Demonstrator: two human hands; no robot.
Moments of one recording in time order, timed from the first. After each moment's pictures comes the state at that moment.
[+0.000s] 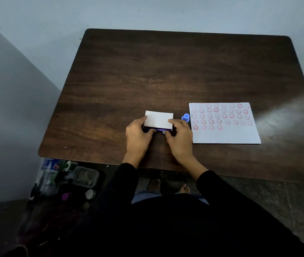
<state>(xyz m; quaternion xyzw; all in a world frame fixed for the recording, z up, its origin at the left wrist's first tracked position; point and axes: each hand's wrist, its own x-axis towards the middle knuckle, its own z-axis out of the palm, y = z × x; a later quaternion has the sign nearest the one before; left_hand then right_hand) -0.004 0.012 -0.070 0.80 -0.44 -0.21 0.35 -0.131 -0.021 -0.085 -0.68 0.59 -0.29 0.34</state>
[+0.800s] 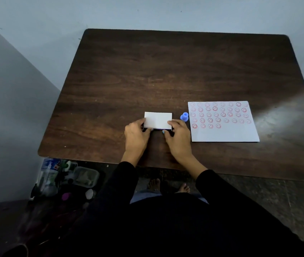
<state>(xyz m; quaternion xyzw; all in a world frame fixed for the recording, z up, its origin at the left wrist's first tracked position) -0.003 0.011 -0.070 0.81 -0.44 -0.23 0.32 -0.132 -0.020 -0.090 -0.70 0.57 -0.27 0.34</state>
